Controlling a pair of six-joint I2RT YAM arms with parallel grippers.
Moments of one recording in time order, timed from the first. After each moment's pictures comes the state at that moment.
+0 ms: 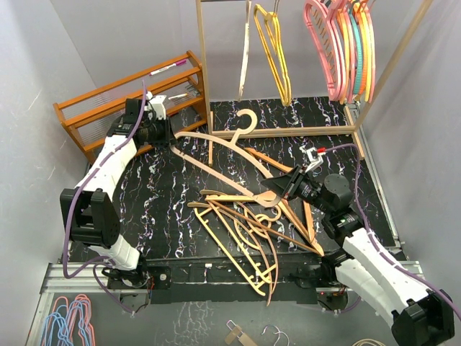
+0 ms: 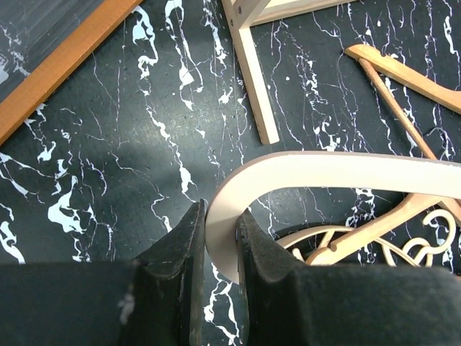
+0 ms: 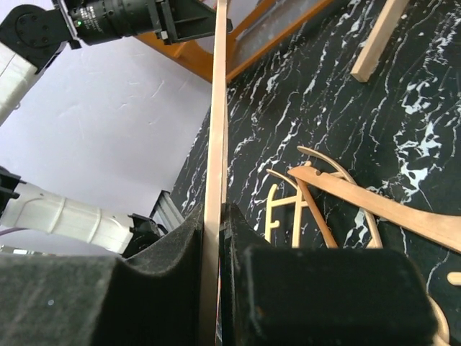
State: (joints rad) left arm -0.11 1.60 1.38 -0.58 0.33 -0.06; right arm 0.39 0.71 0.41 0.29 -0.48 0.89
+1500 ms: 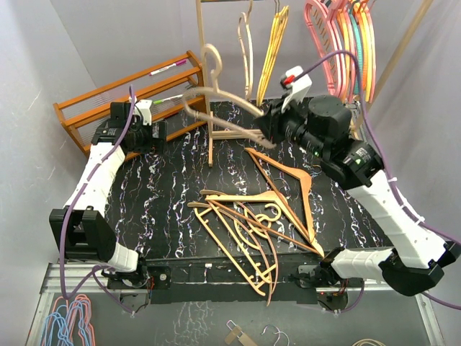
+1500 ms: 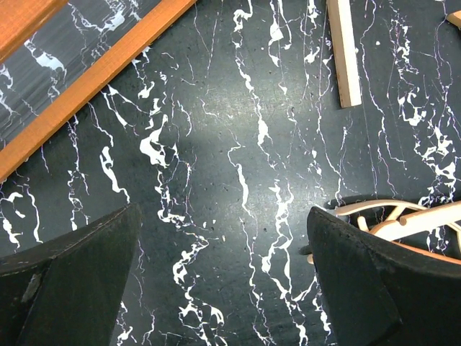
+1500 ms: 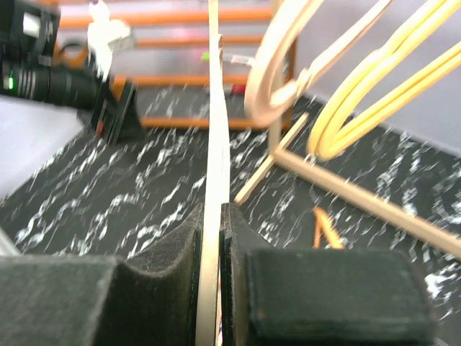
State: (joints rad) left arm -0.05 1.47 1.36 -0.74 0.17 0.04; right arm 0.69 1.19 1.54 -0.54 -0.04 0.14
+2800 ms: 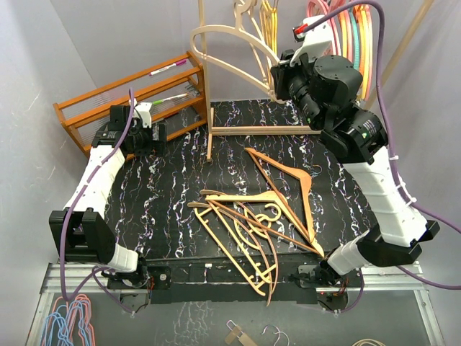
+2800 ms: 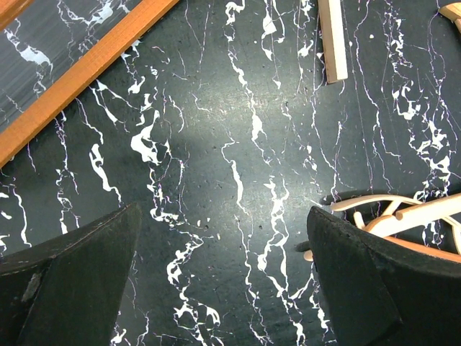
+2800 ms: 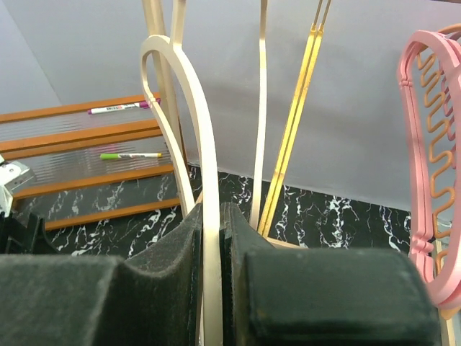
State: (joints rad) left arm -0.04 1.45 1.31 -0.71 0.20 0.04; right arm 0.70 1.47 2.15 -0.66 0.41 0.00
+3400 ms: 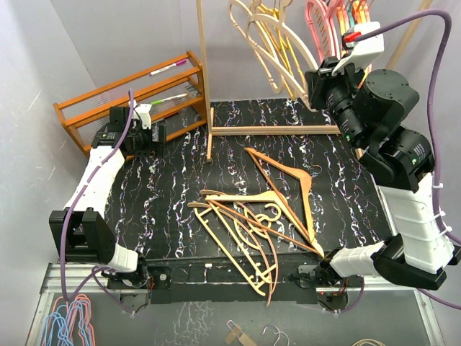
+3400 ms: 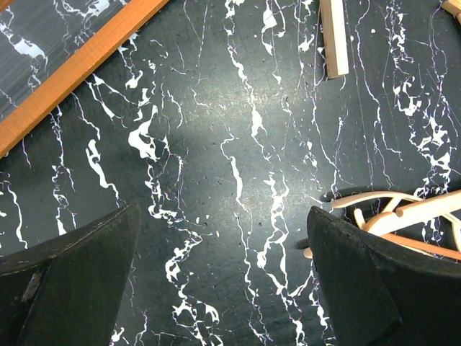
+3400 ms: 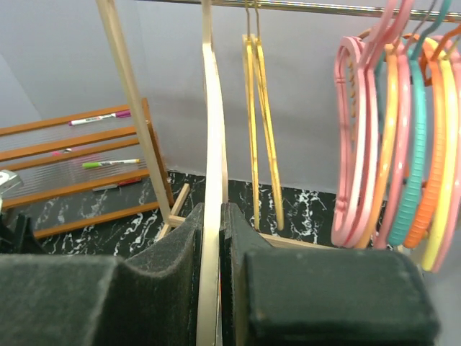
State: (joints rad) left arm -0.03 1.45 1.30 -0.71 0.21 0.04; right arm 0.69 1.32 2.14 -0.75 0.45 0.00
